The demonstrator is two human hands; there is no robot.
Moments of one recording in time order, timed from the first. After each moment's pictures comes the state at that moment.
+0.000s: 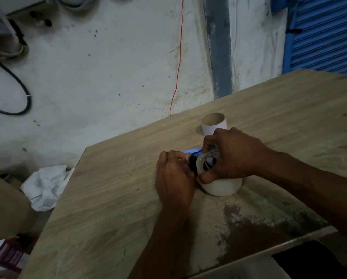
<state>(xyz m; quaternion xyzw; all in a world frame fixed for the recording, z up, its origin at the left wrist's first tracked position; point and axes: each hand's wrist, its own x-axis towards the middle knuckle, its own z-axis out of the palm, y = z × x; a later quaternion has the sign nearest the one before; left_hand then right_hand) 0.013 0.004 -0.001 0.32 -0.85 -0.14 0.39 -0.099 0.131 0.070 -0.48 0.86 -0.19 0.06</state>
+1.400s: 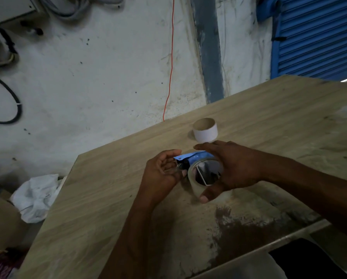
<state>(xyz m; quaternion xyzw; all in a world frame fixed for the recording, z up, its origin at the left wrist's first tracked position) 0.024 -0.033 0.021 0.19 -0.82 -0.47 0.25 -0.101 0.158 0.072 -0.51 0.83 -0.17 0.17</state>
